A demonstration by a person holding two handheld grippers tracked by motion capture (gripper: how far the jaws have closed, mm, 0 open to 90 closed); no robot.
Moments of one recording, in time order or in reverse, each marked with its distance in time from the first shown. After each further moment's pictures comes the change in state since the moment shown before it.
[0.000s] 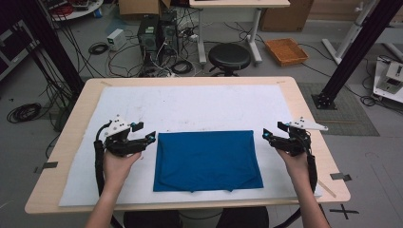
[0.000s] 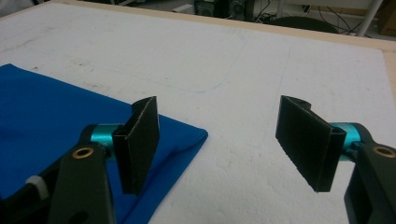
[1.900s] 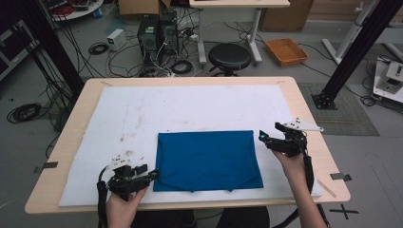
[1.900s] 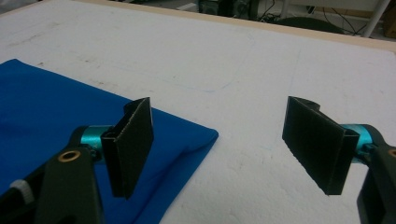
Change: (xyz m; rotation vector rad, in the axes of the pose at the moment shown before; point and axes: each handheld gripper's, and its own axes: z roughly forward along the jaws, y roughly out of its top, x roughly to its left) left arm -0.060 -0.082 -0.031 0.146 -0.005 -0.393; right arm 0.009 -0.001 0.005 0.000 0.010 -0.021
